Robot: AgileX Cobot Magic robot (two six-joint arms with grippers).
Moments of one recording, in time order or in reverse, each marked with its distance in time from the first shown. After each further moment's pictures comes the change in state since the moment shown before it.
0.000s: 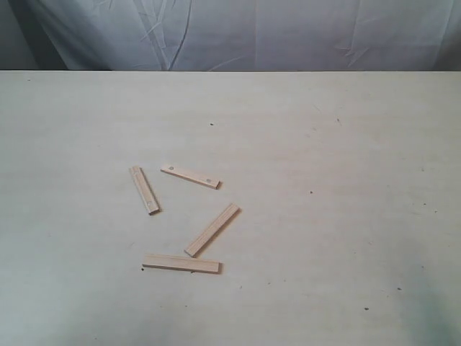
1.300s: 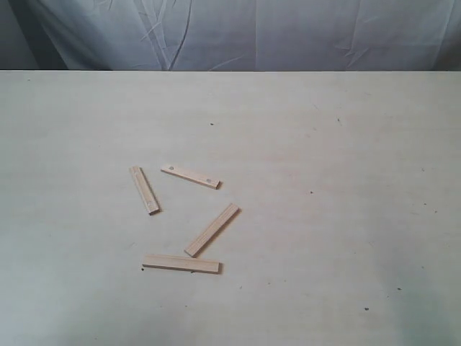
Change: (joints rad) left arm 0.000 0.000 0.000 0.000 0.000 0.000; right arm 0.000 0.019 -0.120 0.025 -0.438 0.000
